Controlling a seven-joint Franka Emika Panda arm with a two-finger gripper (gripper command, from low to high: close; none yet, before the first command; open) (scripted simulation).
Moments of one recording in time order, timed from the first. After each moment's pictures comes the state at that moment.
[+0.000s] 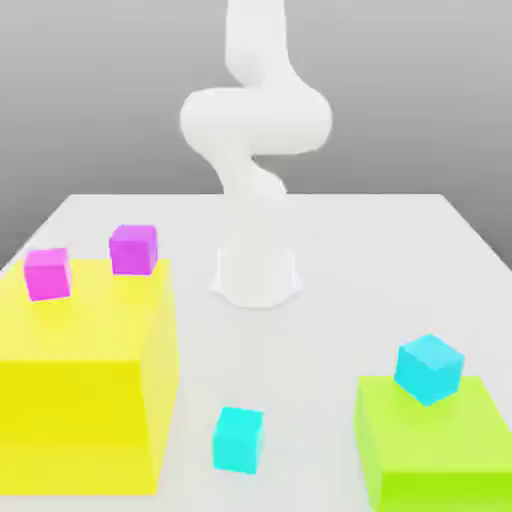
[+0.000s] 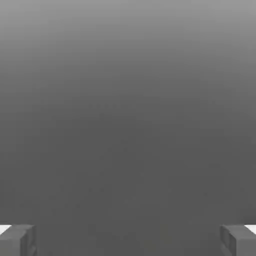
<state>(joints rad) 0.01 -0.73 0.00 -2.33 -0.05 2.34 0.72</state>
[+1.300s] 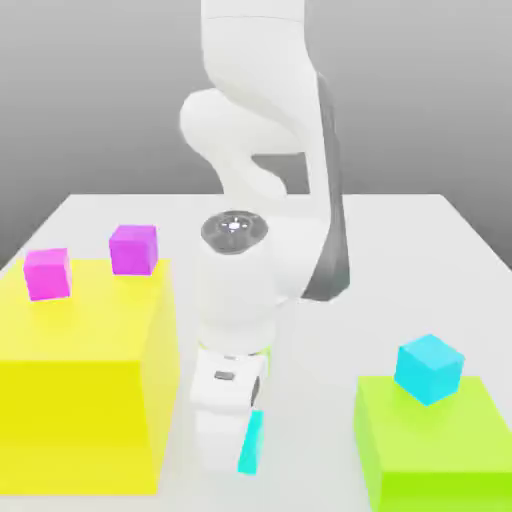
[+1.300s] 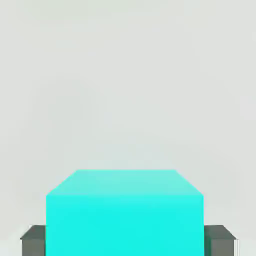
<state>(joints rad) 0.03 0.31 -0.06 -2.65 0.11 2.97 -0.73</state>
